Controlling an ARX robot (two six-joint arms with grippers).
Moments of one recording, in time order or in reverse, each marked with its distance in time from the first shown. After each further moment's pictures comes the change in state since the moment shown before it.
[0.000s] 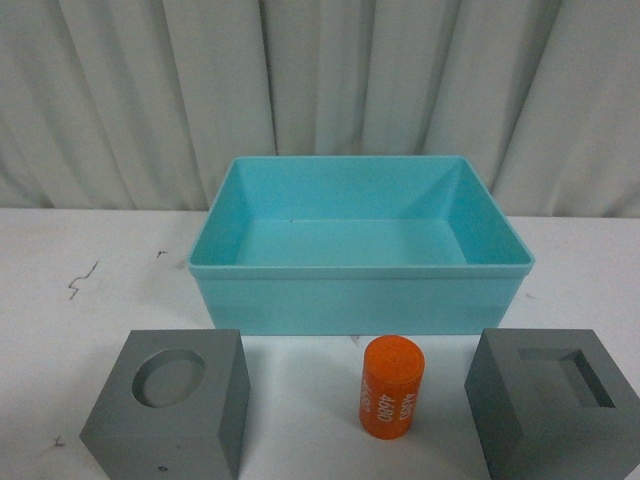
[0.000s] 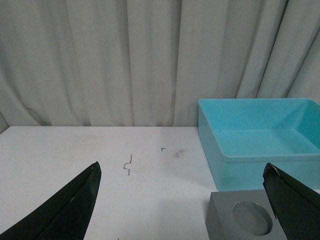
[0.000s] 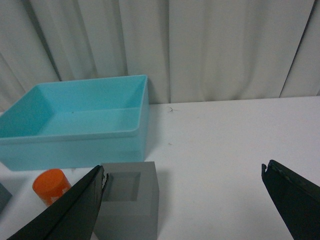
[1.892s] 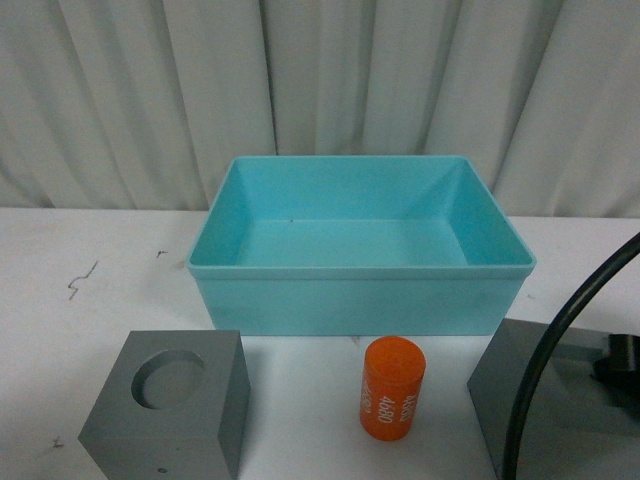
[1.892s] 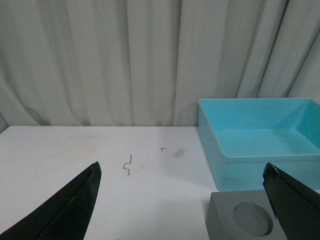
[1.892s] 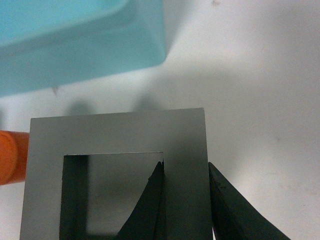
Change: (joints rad) left arm 0.000 0.000 0.000 0.000 0.000 0.000; right arm 0.105 1.557 0.570 0.210 -0.106 0.214
